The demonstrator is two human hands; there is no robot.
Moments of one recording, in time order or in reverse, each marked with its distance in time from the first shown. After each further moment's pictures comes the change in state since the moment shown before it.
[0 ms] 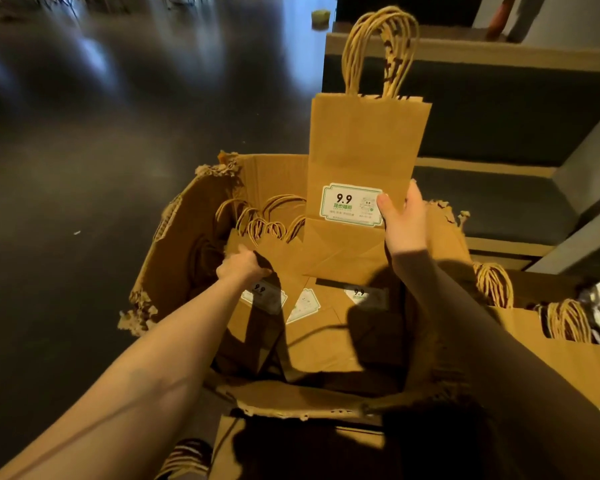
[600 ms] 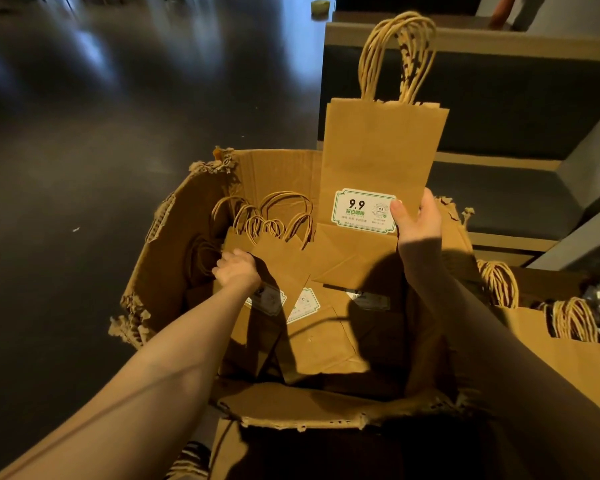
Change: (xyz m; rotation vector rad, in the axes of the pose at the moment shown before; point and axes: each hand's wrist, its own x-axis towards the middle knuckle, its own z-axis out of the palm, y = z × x) left_hand 0.005 0.004 0.019 0.246 0.069 -0.101; right_hand -0.002 0.021 -0.022 -0.057 -0.020 -0.146
